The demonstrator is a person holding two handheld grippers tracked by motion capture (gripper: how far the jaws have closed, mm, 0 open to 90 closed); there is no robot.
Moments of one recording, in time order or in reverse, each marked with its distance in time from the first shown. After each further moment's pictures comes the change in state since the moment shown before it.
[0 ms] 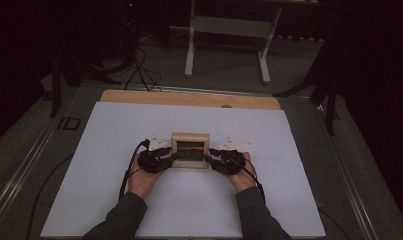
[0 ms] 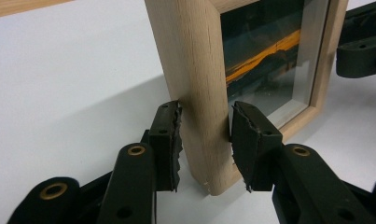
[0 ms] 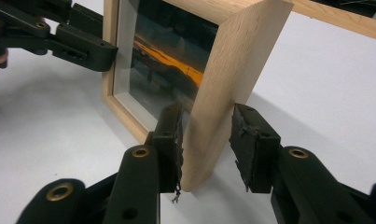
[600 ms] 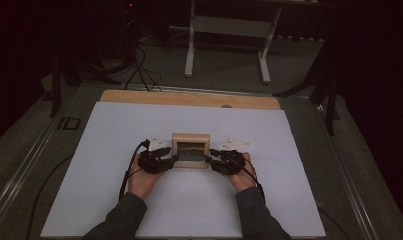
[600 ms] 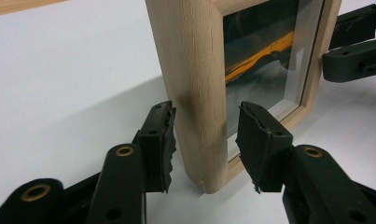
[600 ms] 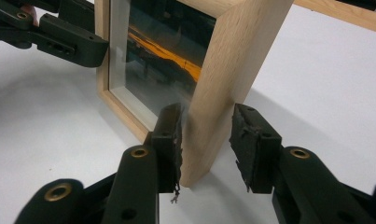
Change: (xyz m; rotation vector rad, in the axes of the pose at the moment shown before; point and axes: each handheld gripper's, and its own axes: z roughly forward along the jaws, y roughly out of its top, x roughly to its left) left arm -0.002 0.000 -0.002 0.001 -0.012 -0.001; right arm -0.001 -0.002 0.002 0.022 -0.007 -0.004
